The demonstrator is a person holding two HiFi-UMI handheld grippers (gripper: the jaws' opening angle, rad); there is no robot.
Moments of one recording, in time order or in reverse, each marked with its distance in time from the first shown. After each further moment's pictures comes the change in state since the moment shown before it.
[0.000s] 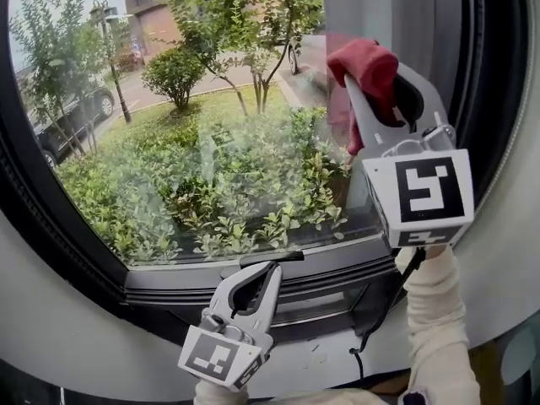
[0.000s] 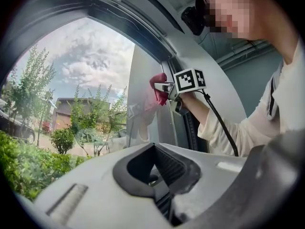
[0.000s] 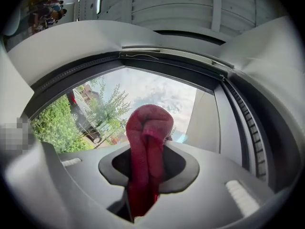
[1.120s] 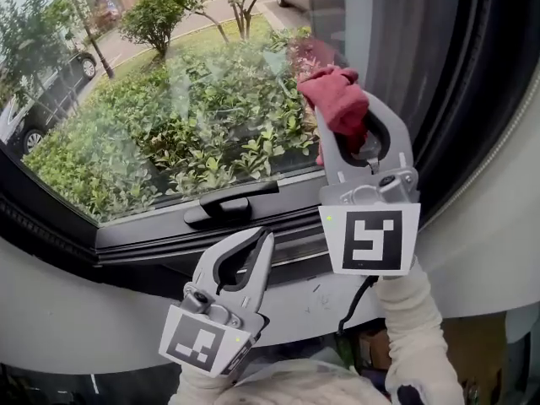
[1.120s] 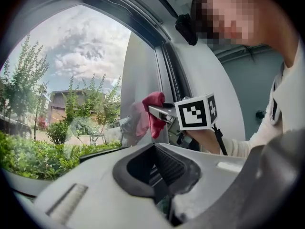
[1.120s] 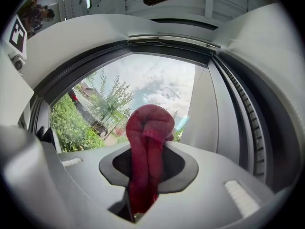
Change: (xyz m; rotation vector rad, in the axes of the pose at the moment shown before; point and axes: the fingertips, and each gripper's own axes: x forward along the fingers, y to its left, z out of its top) left arm 0.004 -0.037 -0.066 0.013 0.122 -0.056; right arm -0.095 0.098 -0.143 0.070 0.130 0.025
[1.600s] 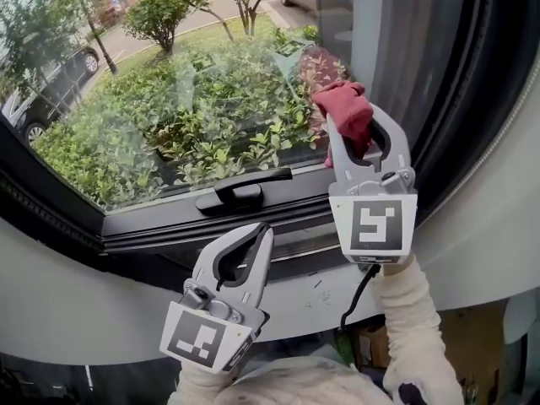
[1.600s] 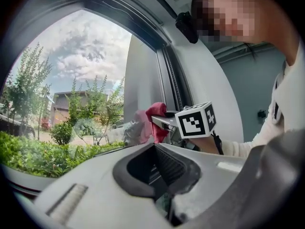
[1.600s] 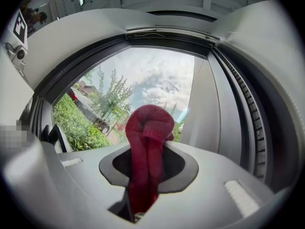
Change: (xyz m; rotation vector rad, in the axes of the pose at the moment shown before) left arm -0.027 0.006 0.004 0.003 0.000 0.033; right arm -0.008 0.016 -0.024 0.068 0.084 0.002
